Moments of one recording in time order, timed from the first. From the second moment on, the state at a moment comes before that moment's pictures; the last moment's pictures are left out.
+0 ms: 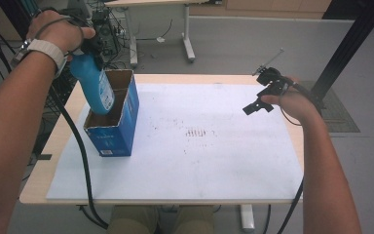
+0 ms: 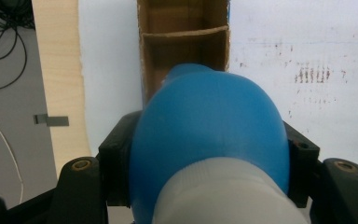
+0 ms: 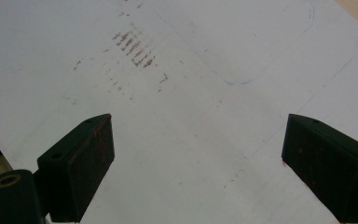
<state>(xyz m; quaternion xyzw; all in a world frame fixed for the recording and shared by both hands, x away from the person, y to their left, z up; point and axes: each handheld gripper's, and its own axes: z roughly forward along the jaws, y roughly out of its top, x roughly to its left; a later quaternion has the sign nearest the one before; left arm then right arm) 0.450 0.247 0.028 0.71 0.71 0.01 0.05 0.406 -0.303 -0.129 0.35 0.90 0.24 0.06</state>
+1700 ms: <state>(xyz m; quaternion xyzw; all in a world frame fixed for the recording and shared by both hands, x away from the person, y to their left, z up) 0.460 0.245 -0.034 0.72 0.69 0.01 0.05 0.406 -0.304 -0.138 0.36 0.90 0.23 0.06</state>
